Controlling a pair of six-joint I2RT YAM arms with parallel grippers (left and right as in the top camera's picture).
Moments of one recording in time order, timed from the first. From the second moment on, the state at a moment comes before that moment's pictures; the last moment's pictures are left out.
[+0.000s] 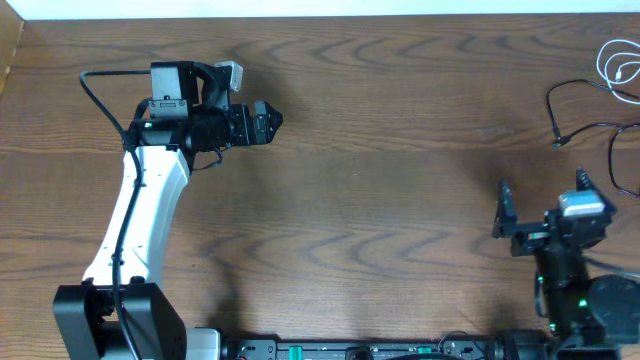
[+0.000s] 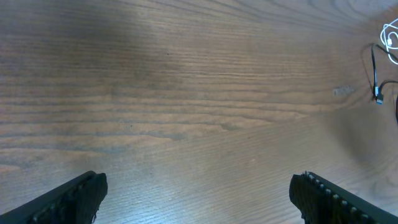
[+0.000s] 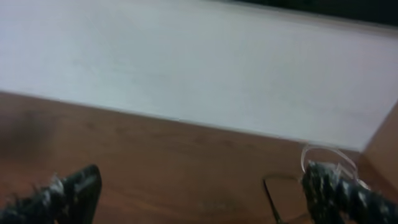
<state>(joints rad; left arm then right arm) 0.01 1.56 1.23 -0.63 0.51 -0.09 0.01 0.26 0.46 -0.21 -0.06 -0.11</state>
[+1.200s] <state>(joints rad) 0.01 1.56 1.23 -0.63 0.51 -0.09 0.02 0.01 0.01 -0.07 -0.07 -0.11</state>
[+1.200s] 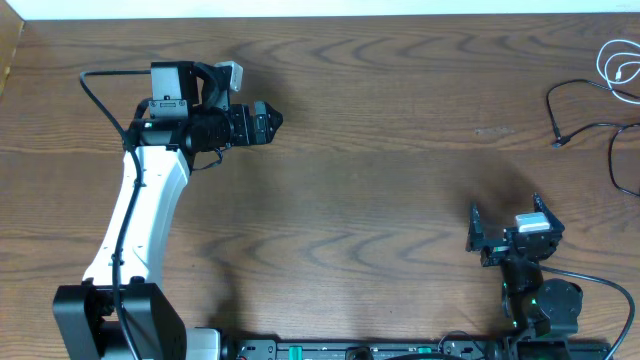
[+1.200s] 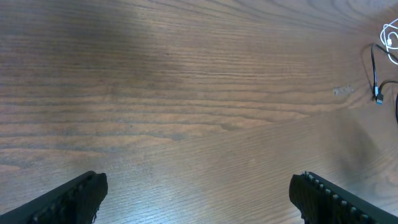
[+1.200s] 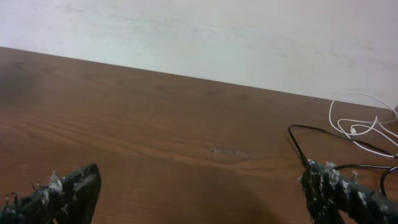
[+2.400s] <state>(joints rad) 0.01 1.30 1.19 -0.61 0.31 -0.07 0.02 0.01 0.01 -0.07 -0.07 -0.11</state>
